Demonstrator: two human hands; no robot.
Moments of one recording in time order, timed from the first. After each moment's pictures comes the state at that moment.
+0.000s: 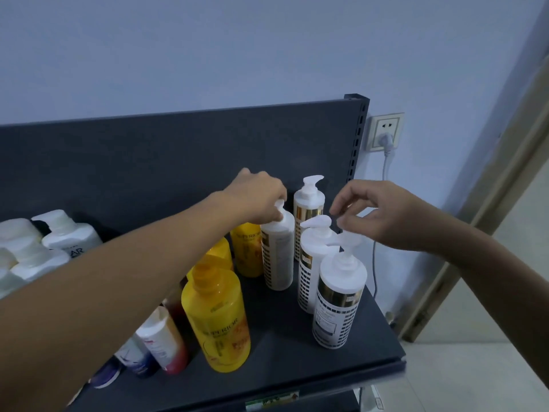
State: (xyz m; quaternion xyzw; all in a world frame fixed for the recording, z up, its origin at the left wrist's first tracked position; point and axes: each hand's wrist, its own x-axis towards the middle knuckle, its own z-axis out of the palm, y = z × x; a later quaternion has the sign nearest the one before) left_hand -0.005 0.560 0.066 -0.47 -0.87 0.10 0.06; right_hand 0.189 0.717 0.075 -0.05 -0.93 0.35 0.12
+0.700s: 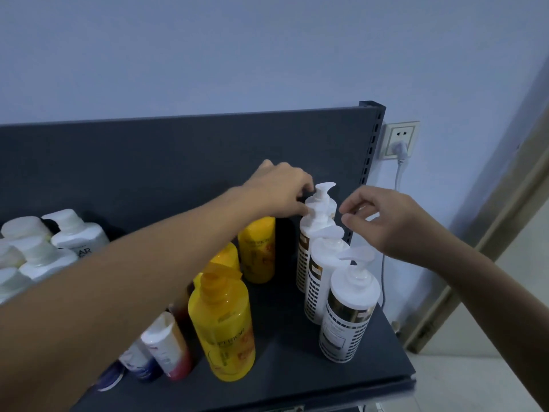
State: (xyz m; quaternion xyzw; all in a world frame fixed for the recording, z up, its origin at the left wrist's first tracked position) left_hand -0.009 0.574 0.084 -0.50 -0.87 -0.02 0.06; right_hand 0.170 0.710 0.066 -0.10 -0.93 0.29 0.19
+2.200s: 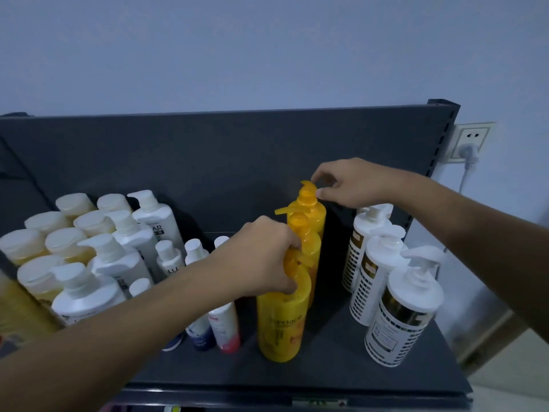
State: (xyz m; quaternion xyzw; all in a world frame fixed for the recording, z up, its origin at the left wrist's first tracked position) left_hand 0.060 0.421 0.059 -0.41 -0.91 -0.04 -0.02; right_hand 0.044 0.647 0.102 0.02 -0.99 0.12 0.00
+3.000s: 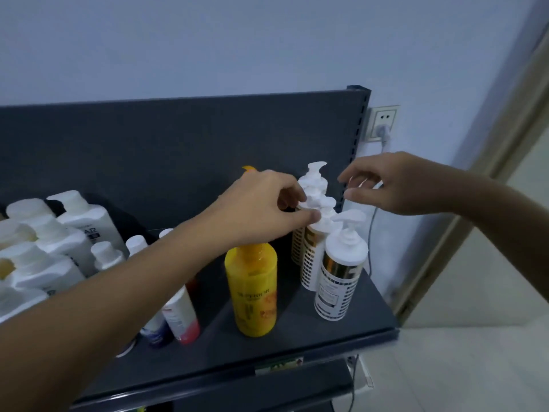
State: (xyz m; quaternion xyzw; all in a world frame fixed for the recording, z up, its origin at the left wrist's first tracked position) left_hand 0.085 0.475 0.085 -0.47 -0.84 -0.26 0.02; right_hand 0.201 0.693 0.114 -0.08 -0.98 0.15 0.05
